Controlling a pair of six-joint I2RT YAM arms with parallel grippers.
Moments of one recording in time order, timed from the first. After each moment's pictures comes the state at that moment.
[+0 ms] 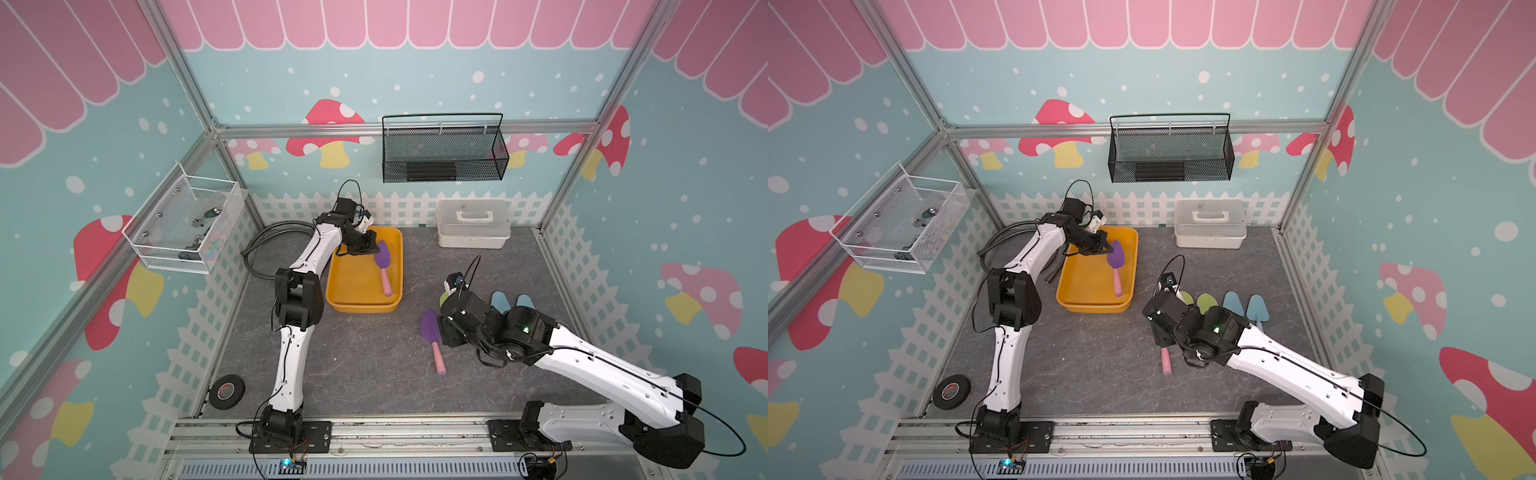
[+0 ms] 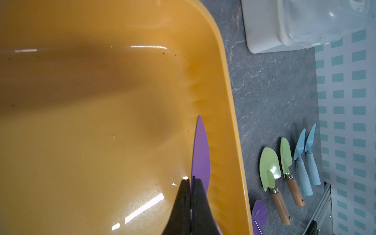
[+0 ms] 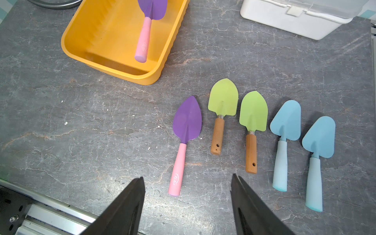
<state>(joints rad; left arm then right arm) -0.19 2.45 2.36 -1.00 0.55 -0.14 1.03 1.17 1.24 -1.04 0.46 0.58</state>
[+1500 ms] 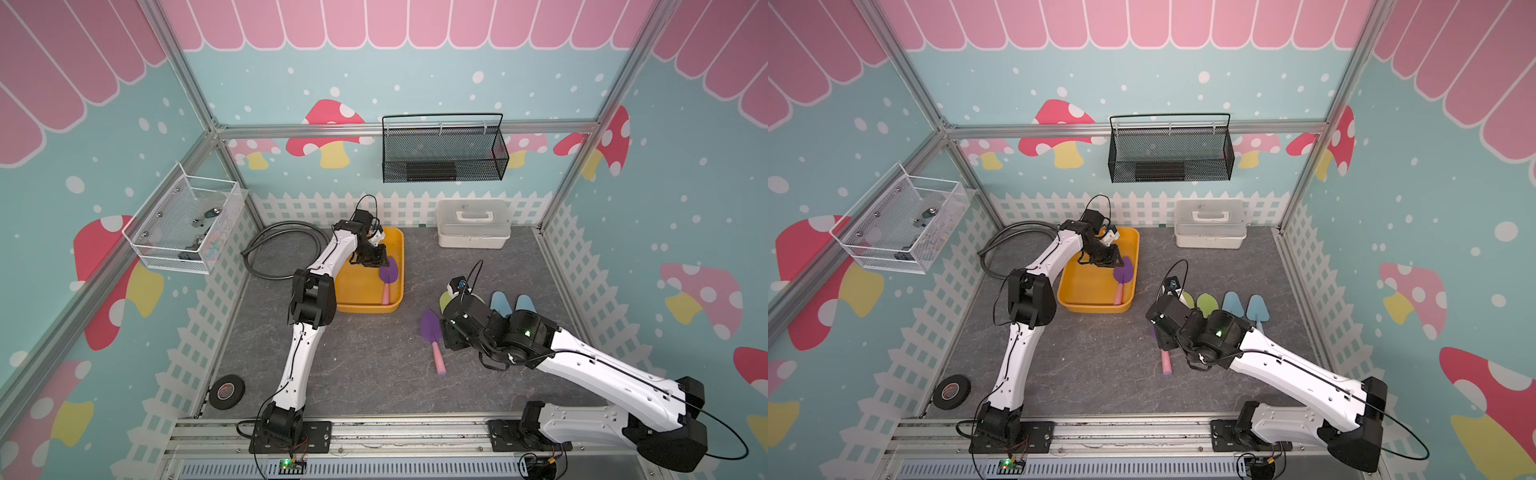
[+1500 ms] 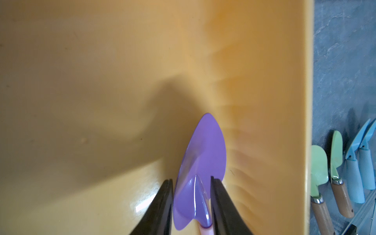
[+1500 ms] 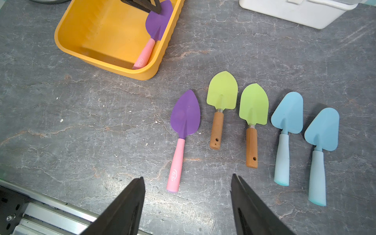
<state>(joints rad) -0.26 2.59 2.44 -1.09 0.43 -0.10 1.03 1.15 1.19 -1.04 0.44 0.60</state>
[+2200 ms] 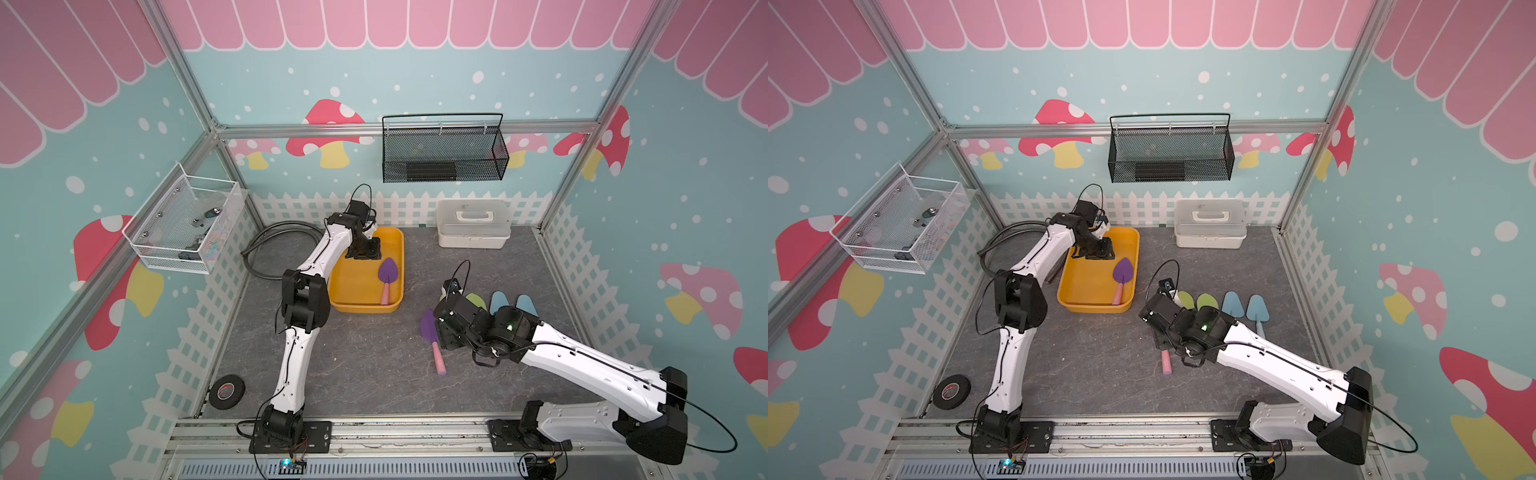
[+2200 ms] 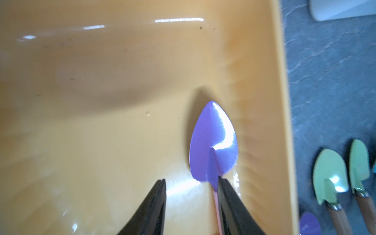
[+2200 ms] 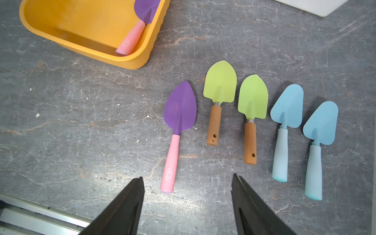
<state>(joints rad) -0.27 2.35 2.31 -1.10 0.23 -0.10 1.01 1.23 1.18 -1.04 0.44 0.60</state>
